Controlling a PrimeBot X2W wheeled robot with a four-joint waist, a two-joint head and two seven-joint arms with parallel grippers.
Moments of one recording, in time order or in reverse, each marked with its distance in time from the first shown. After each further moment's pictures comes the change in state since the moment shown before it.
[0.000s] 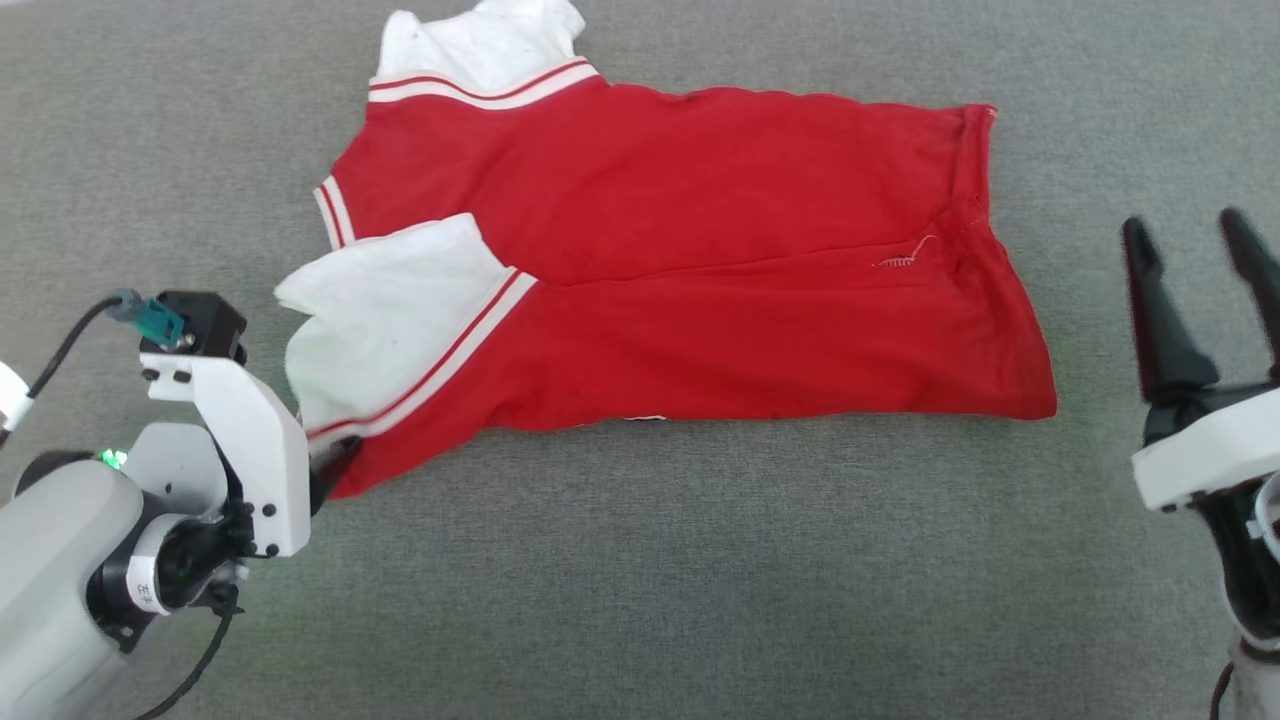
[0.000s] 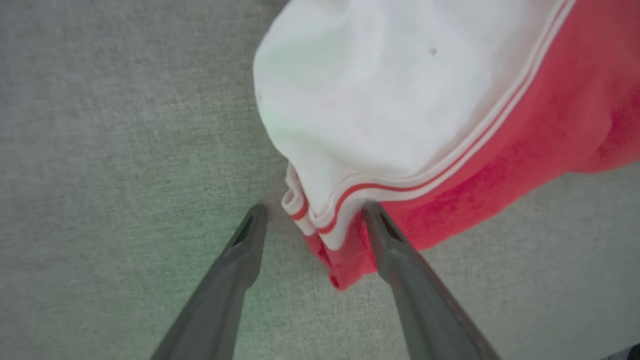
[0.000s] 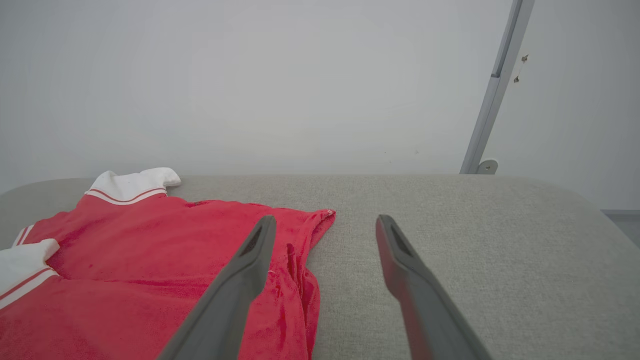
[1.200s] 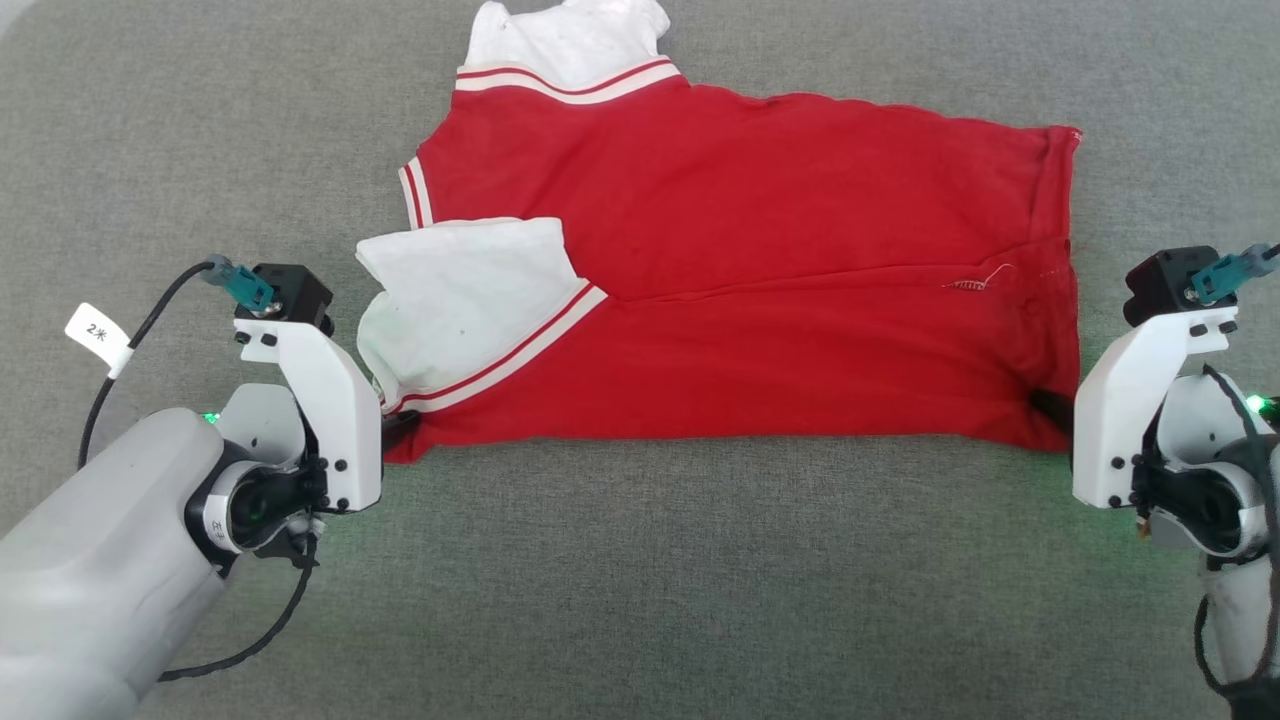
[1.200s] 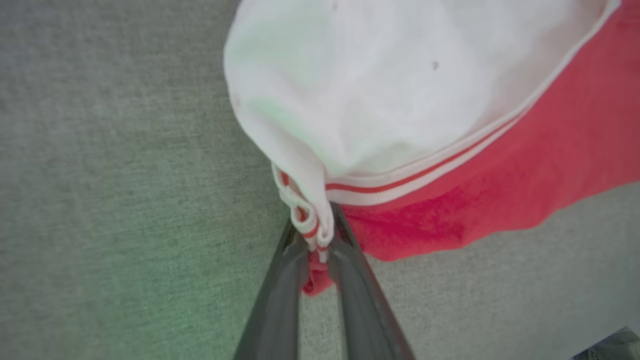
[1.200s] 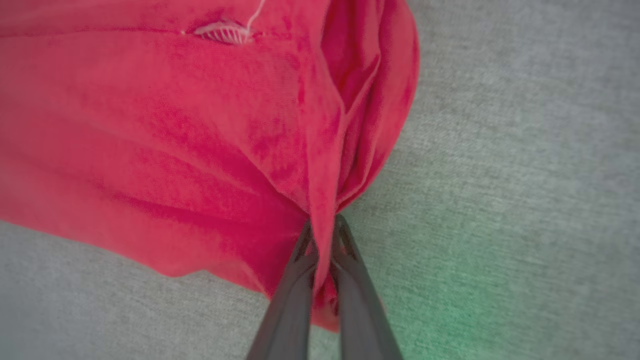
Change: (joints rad) left arm -0.107 -0.229 -0.042 0.342 -0.022 -0.219 0.019; right arm -0.184 -0.105 0.160 0.434 0.124 0.000 0.658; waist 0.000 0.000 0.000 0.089
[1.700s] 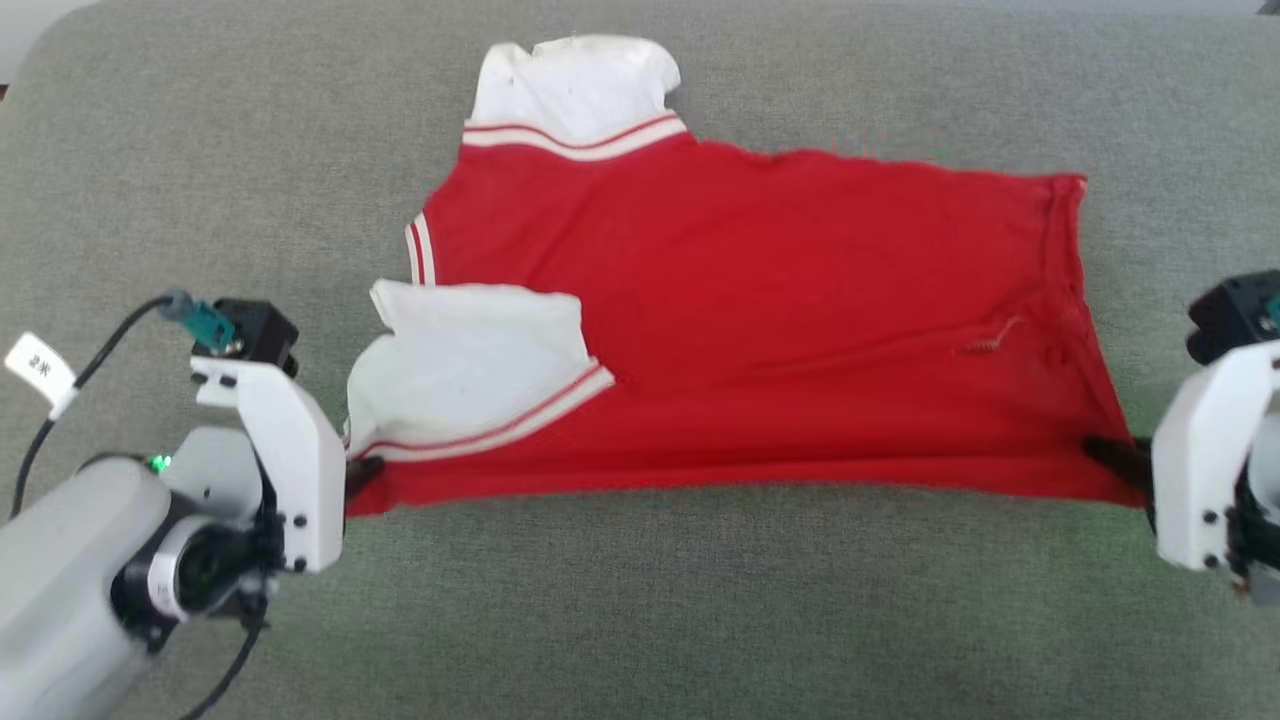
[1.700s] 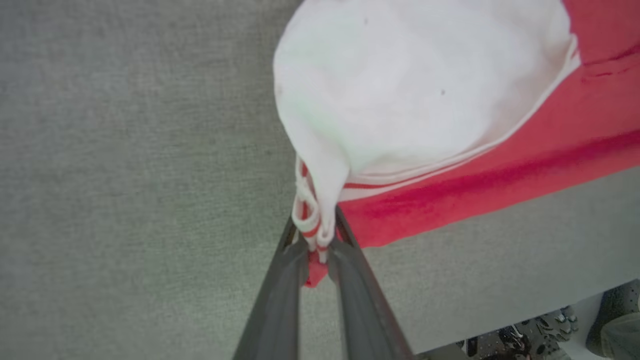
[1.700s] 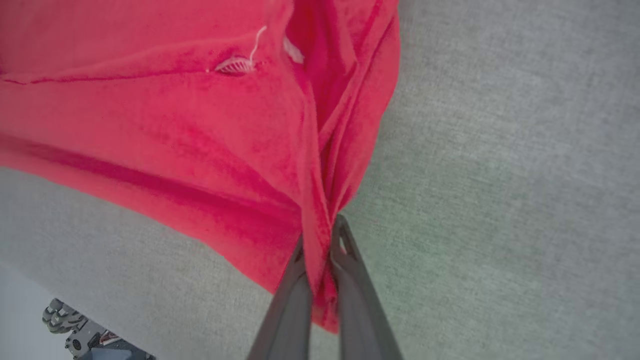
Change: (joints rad) left arm 0.079 0.176 0.024 -0.300 -0.020 0.138 0.045; right arm 0.112 -0.091 -0.072 -0.295 0.120 0.000 0.229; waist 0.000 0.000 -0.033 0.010
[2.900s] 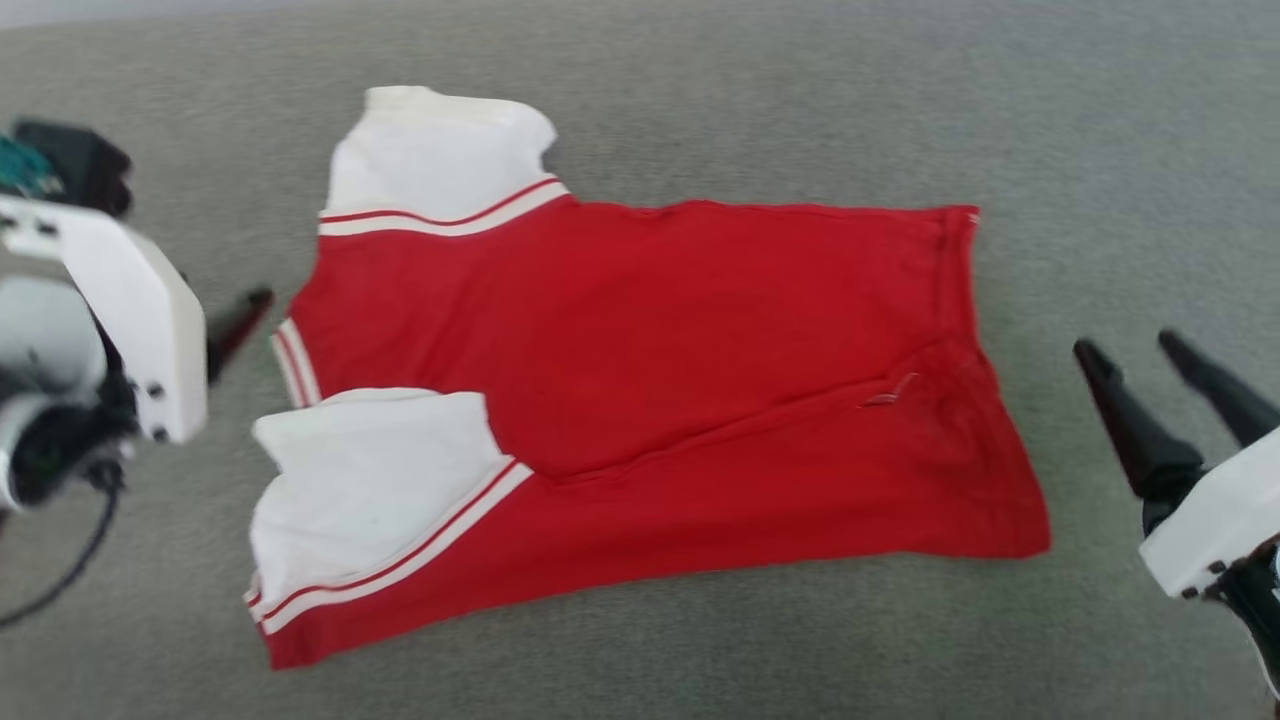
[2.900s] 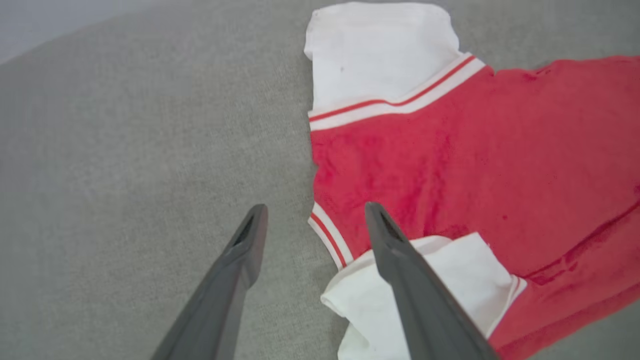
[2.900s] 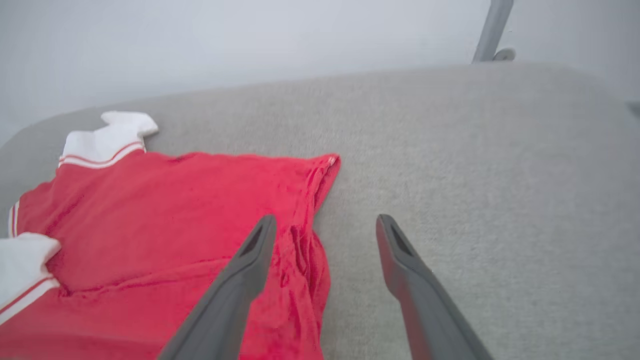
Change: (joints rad) left arm -0.137 0.185 0.087 -0.156 0.095 0.045 0.016; right arm 0.197 0.201 -0.116 -0.306 -0.112 0.000 -0.466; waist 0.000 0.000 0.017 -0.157
